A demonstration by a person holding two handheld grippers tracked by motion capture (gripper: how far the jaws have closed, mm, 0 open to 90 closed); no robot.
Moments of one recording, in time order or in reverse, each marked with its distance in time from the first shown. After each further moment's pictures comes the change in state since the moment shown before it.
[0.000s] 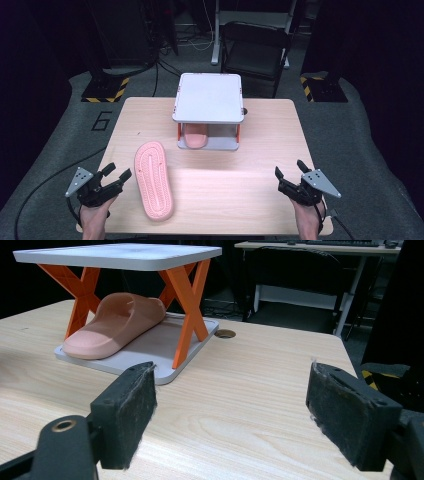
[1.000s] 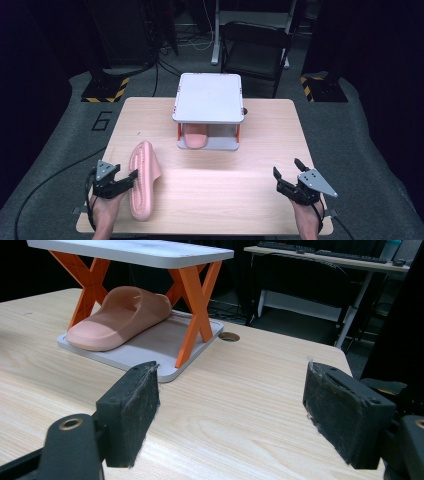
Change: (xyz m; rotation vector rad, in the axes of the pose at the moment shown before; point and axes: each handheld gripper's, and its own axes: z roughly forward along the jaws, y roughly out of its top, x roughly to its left) left arm 0.014 -0.008 0.034 0.316 0.206 0.130; right arm 0.005 0.002 0.002 -0.001 0.022 -0.081
